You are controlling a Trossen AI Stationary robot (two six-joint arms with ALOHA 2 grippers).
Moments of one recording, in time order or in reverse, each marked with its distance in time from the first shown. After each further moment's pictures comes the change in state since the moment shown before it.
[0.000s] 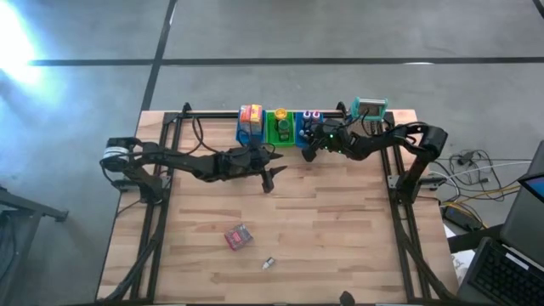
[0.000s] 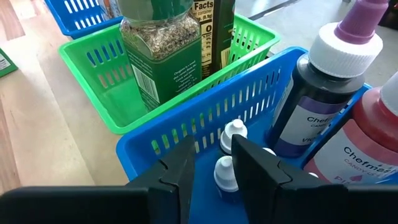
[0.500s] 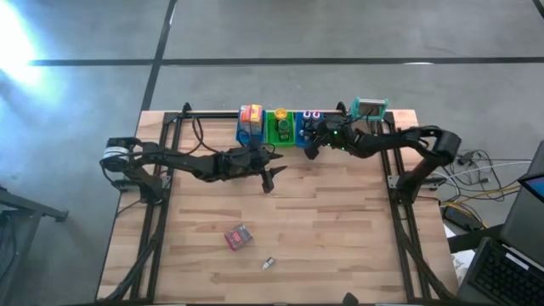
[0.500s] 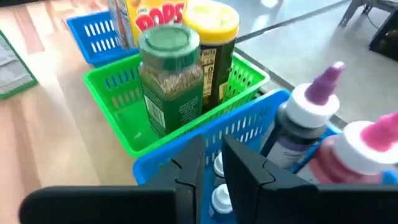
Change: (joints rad) left arm 0.000 0.000 0.000 0.000 0.000 0.002; right arm 0.001 -0.127 0.014 -0.094 -0.002 -0.072
